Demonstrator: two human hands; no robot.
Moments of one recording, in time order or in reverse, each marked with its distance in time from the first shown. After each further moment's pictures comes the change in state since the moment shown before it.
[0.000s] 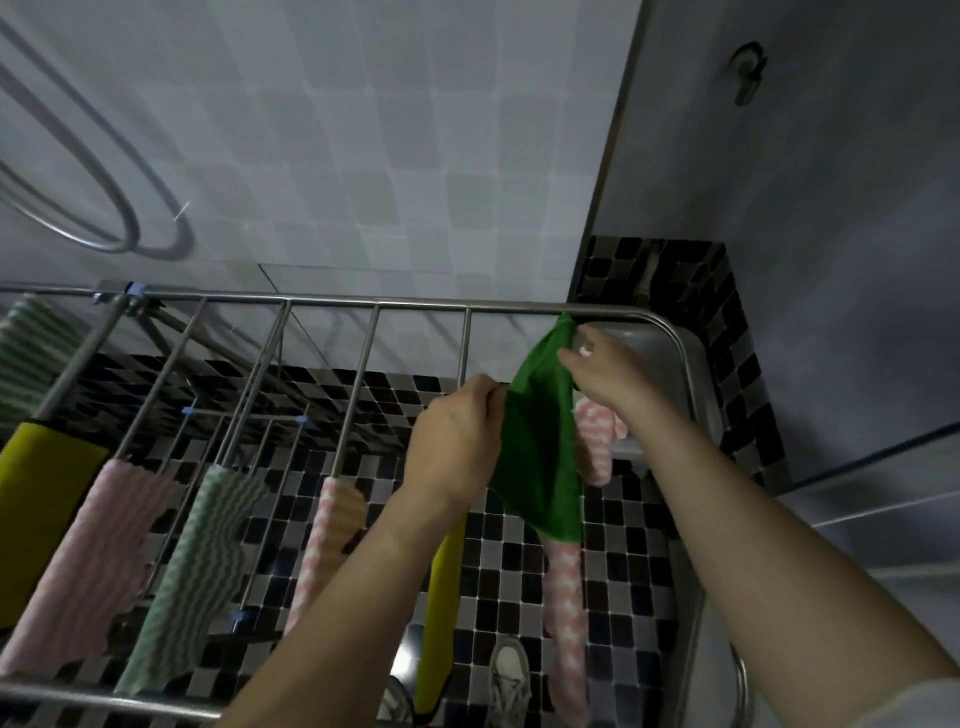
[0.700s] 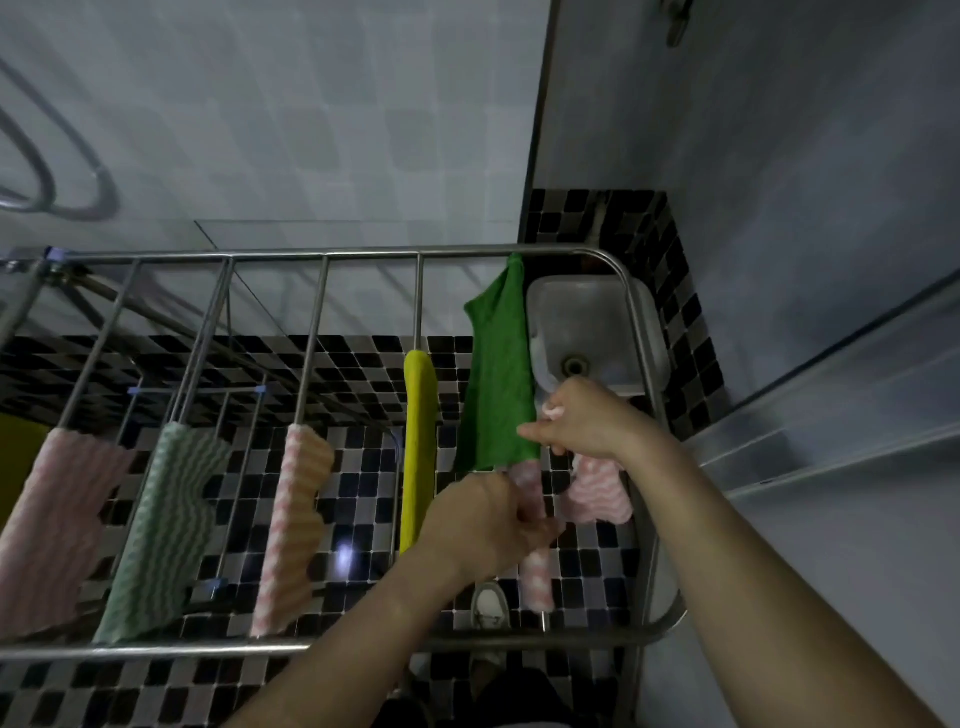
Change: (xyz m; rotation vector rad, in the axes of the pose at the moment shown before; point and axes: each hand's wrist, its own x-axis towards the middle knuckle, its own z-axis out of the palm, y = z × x) left_hand -0.105 0.027 0.028 0.030 -0.688 0.072; right_hand -0.125 0.038 0.004 -0.151 -0.311 -0.026
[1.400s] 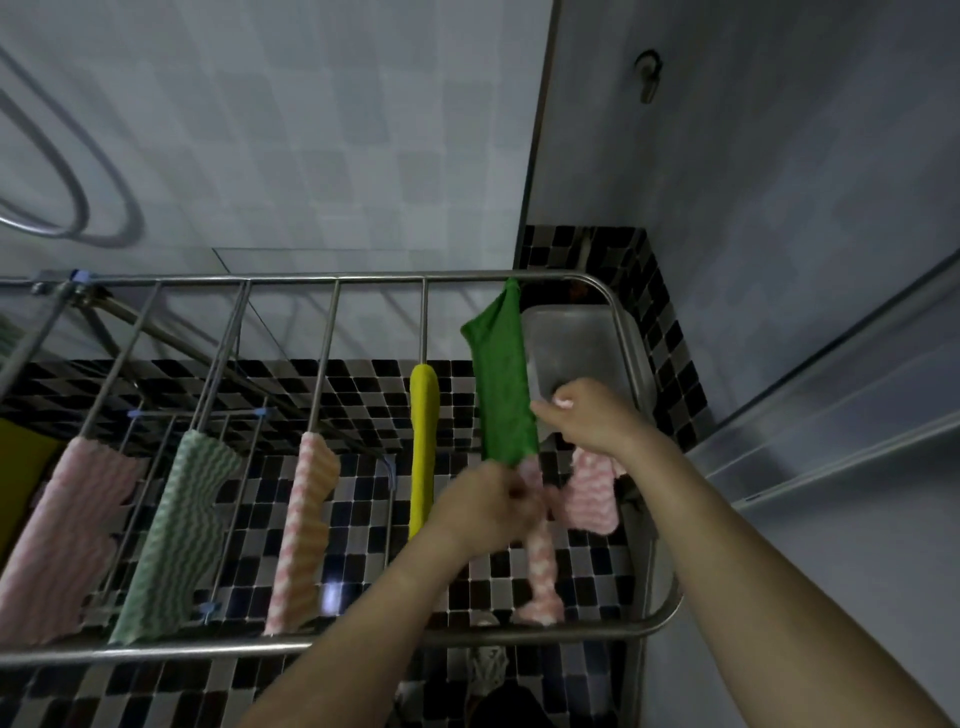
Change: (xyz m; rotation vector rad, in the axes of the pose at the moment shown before) left_hand 0.002 -0.006 -0.003 -0.261 -0.027 -0.089; right_hand 0.000 0.006 0.002 0.022 0.222 -0.012
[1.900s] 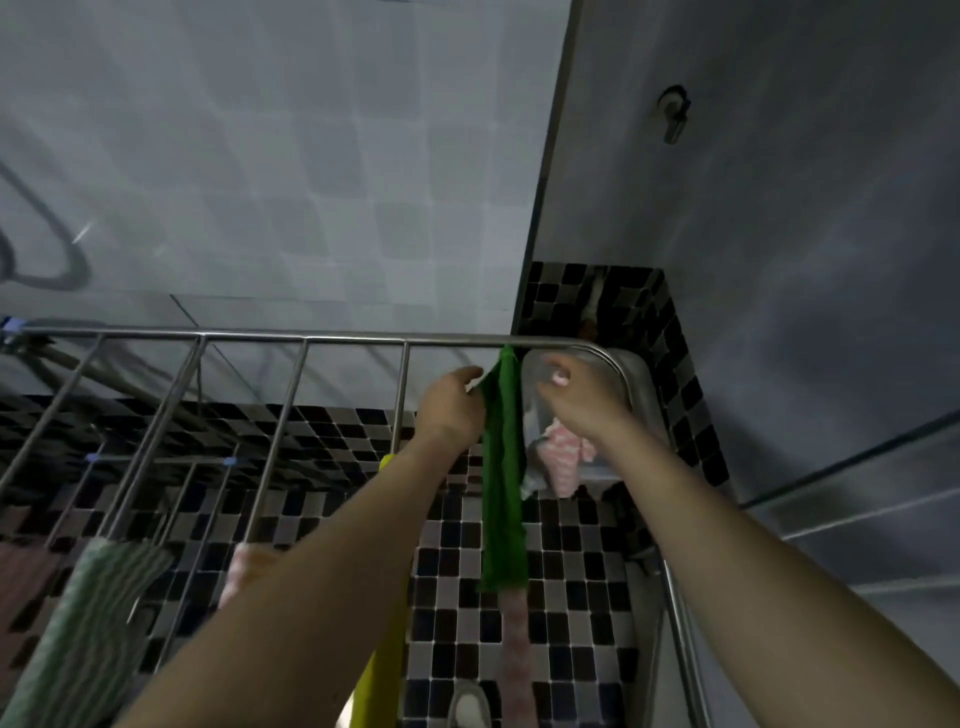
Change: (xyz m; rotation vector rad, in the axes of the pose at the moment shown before) left_hand 0.186 0.009 -0.093 -0.303 0.454 -0.143; right_hand 0.138 -0.007 -0.039 0.222 0.161 0.020
